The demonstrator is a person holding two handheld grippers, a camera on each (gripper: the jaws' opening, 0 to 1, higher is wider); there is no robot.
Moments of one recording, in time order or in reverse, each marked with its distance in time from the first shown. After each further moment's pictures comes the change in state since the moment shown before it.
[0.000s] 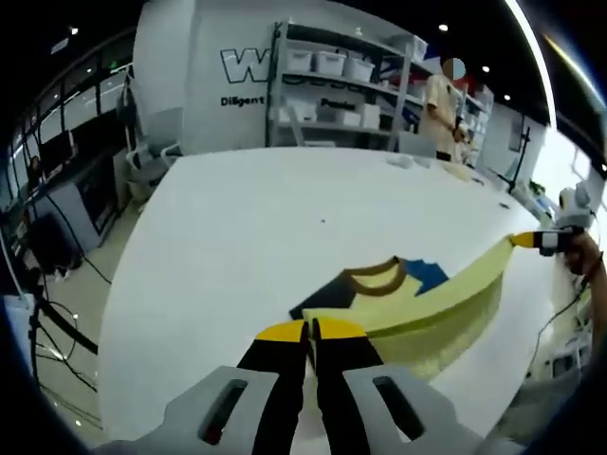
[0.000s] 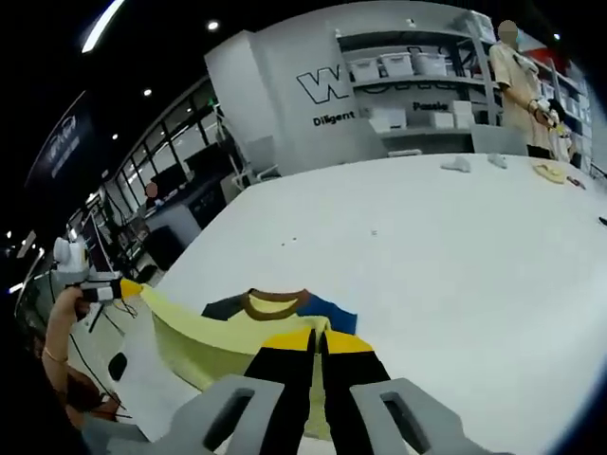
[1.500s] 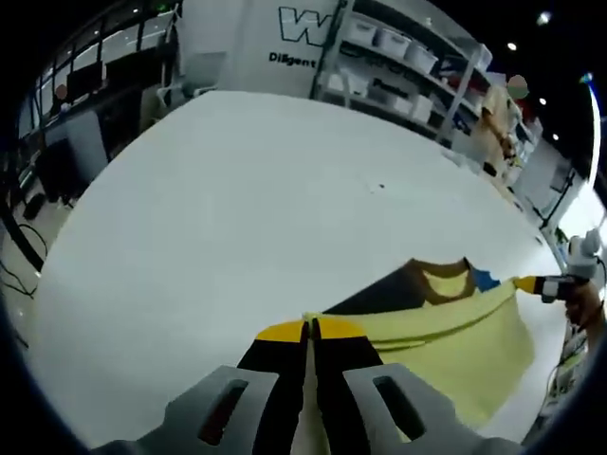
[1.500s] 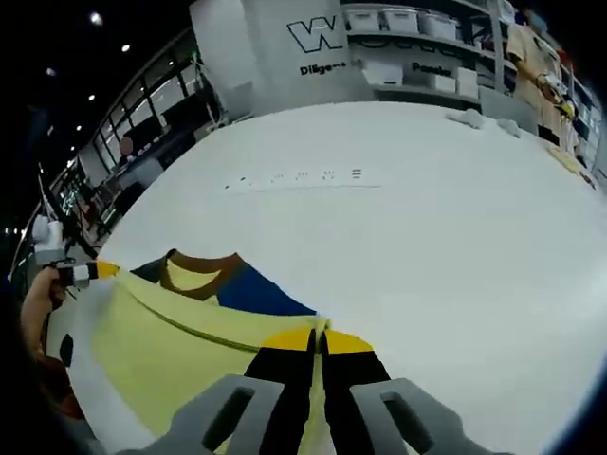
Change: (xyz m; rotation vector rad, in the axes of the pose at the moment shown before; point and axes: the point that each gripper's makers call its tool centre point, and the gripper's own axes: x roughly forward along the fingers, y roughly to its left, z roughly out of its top) left arm 0.131 0.039 -0.062 -0.233 0.123 0.090; right arm 0.133 -0.062 -0.059 -0.050 0.212 -0.107
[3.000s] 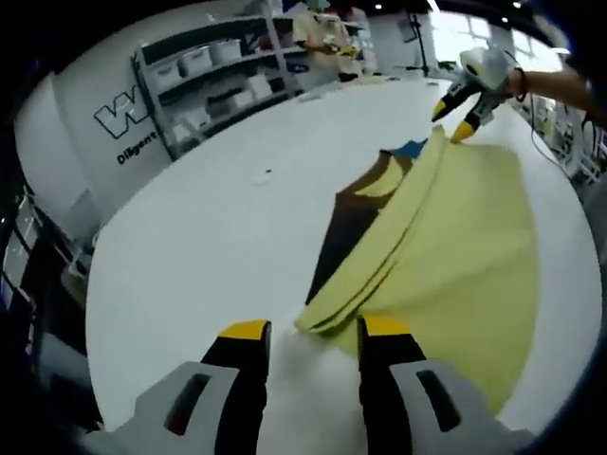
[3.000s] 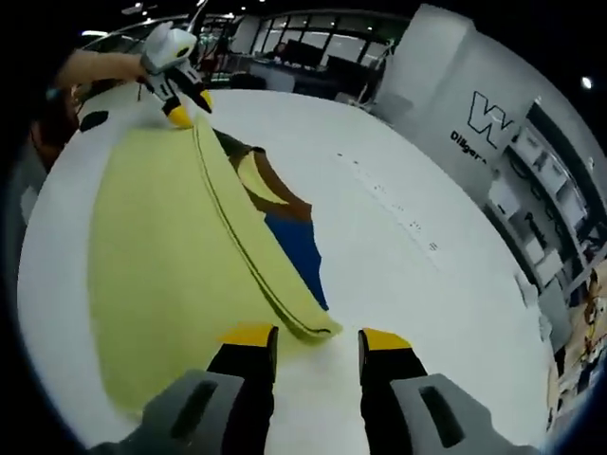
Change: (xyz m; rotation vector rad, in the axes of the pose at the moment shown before) left arm 0.004 -0.021 -0.003 0.880 -0.038 -0.252; right arm 0.003 0.003 0.000 -0.930 -0.047 0.117
